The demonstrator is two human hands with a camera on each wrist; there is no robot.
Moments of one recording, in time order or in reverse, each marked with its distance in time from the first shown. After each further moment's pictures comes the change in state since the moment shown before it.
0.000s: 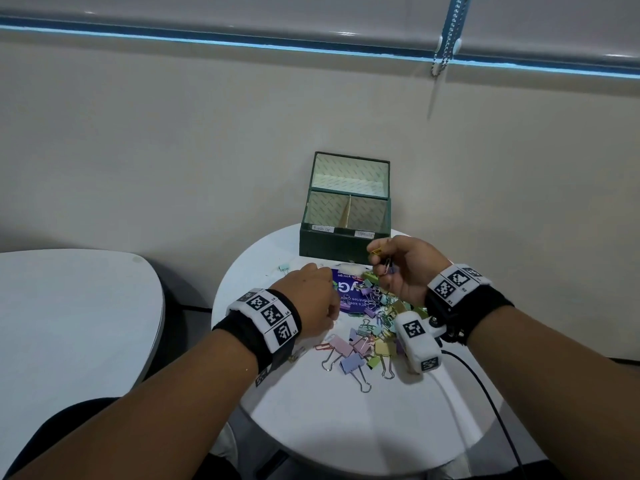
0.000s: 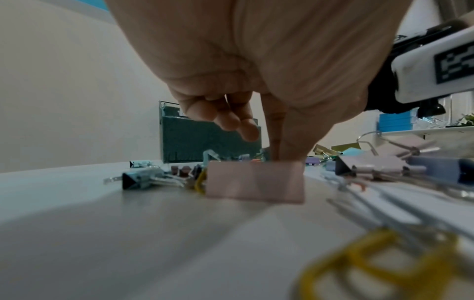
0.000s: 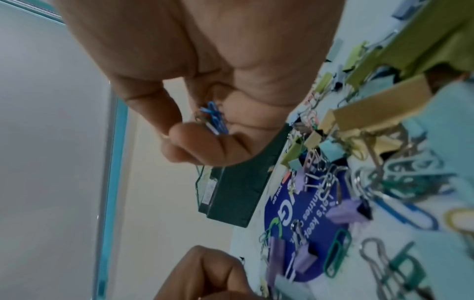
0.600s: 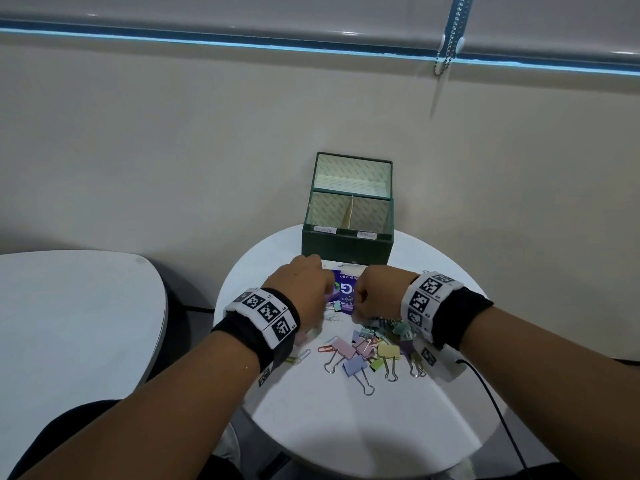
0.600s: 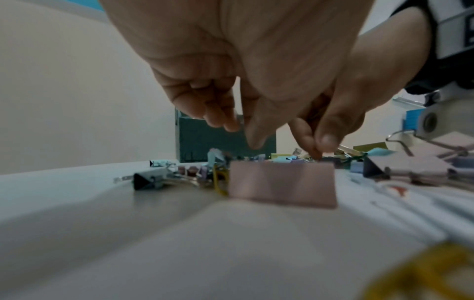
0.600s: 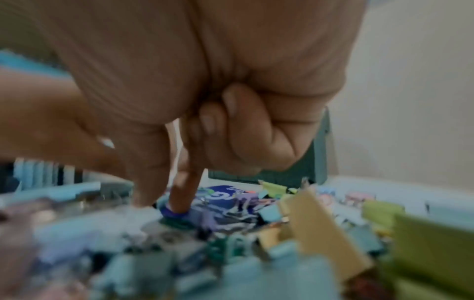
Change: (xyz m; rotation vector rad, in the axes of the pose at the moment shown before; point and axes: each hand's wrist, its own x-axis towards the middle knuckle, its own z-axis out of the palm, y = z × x) left_hand 0.007 -0.009 -0.002 0.017 0.076 -0.137; right_hand 0.008 0.023 0.032 -1.754 -0.055 -0.025
